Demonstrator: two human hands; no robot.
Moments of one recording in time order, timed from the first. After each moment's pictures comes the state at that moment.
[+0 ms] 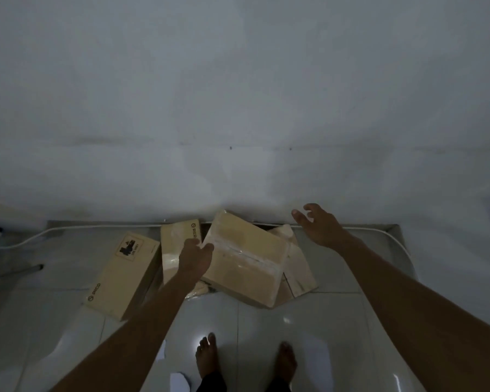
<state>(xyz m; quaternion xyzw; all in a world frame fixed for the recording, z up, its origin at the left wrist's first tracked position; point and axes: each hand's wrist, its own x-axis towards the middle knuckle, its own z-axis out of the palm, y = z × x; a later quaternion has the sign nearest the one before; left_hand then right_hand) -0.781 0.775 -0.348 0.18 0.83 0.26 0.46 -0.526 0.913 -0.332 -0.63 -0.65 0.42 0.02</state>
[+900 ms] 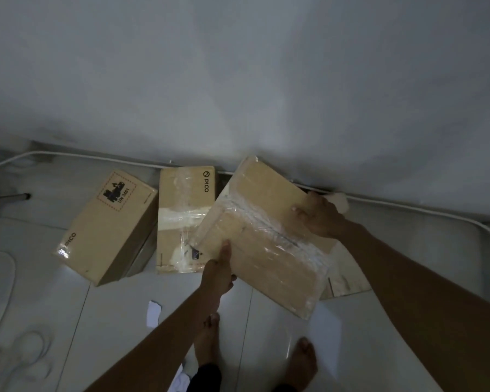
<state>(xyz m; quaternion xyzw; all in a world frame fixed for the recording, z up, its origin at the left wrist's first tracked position) -0.763 0.746 -0.617 -0.10 0.75 0.34 0.56 -0.599 0.954 -0.662 -0.53 -0.74 0.37 -0.19</state>
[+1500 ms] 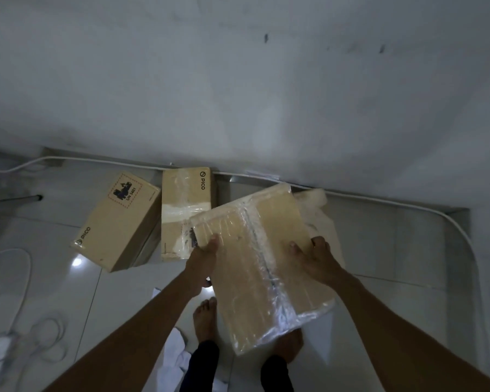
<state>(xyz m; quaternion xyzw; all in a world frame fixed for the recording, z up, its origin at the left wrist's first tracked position) -0.769 0.731 -0.526 -0.06 0.76 0.29 0.58 -0.526 0.841 -0.591 -0.64 -0.57 0.50 -0.08</state>
